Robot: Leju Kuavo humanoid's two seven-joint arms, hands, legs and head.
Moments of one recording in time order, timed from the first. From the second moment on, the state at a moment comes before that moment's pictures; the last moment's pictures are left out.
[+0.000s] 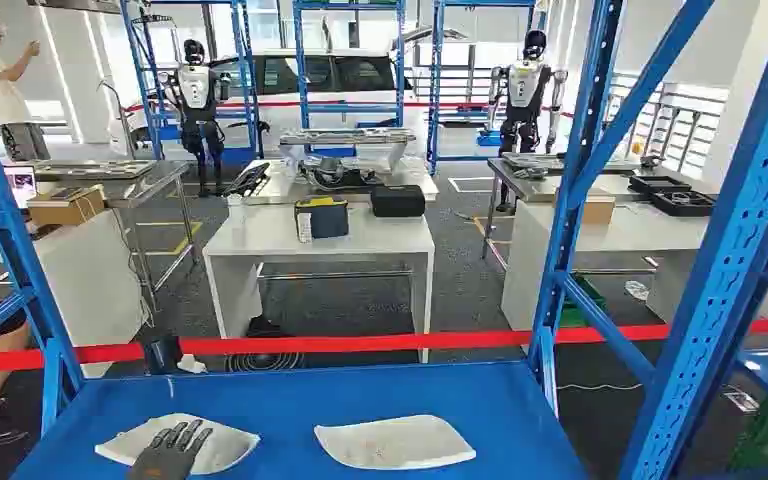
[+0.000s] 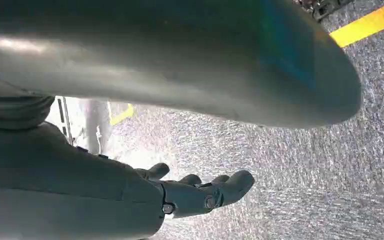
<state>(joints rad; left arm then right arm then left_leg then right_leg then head) -0.84 0.10 -0.57 -0.26 -1.15 0.26 -0.09 -0.12 0.14 -1.20 -0.17 1.25 -0.04 0.14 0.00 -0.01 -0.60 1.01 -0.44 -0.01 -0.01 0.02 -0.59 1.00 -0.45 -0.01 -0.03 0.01</state>
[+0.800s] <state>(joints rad) -0.83 0.11 -0.55 -0.26 -1.17 0.27 -0.11 -0.12 0.14 -1.20 -0.16 1.25 -0.04 0.15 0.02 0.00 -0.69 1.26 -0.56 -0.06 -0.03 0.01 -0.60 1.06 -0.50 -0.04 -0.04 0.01</state>
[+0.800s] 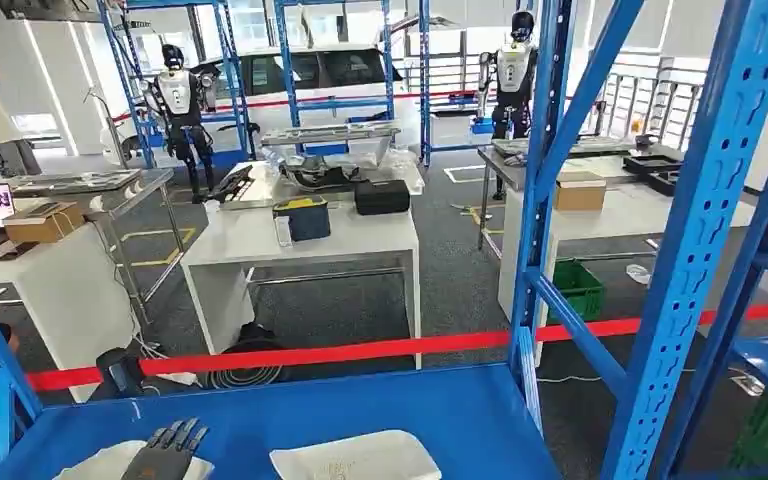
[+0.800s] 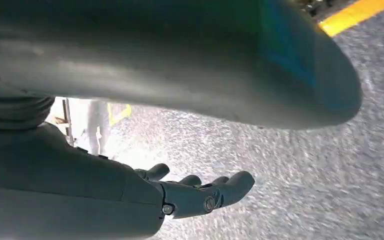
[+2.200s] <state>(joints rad) -0.84 0.13 -0.55 -0.25 -1.18 0.15 -0.03 -0.13 0.14 -1.20 -0.16 1.26 -0.04 0.15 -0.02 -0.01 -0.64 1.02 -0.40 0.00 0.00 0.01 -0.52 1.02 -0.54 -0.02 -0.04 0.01</state>
